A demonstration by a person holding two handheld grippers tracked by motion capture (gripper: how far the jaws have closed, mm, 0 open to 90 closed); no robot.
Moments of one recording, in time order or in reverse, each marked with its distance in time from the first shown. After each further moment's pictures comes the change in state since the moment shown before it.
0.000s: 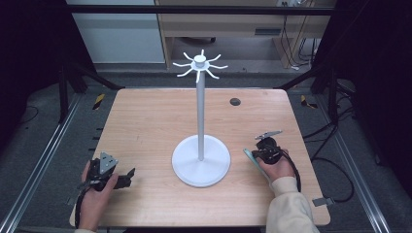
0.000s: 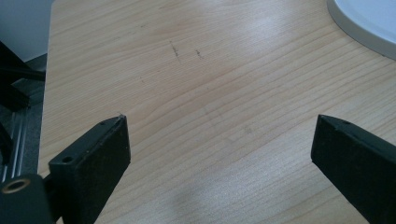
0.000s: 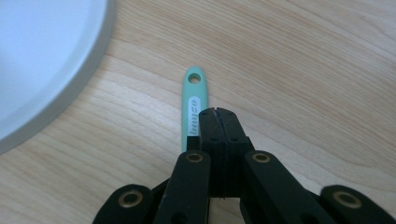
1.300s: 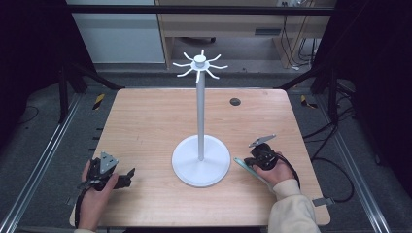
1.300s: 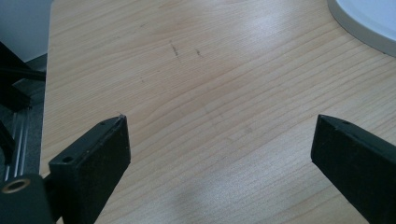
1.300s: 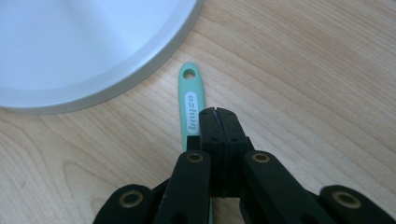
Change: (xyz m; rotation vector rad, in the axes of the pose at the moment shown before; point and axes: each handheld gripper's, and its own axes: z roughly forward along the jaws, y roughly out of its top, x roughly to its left) left arm 0.000 0.001 0.001 0.014 -0.001 0.013; right arm 0.021 -0.006 -0.004 0.037 0.144 -0.136
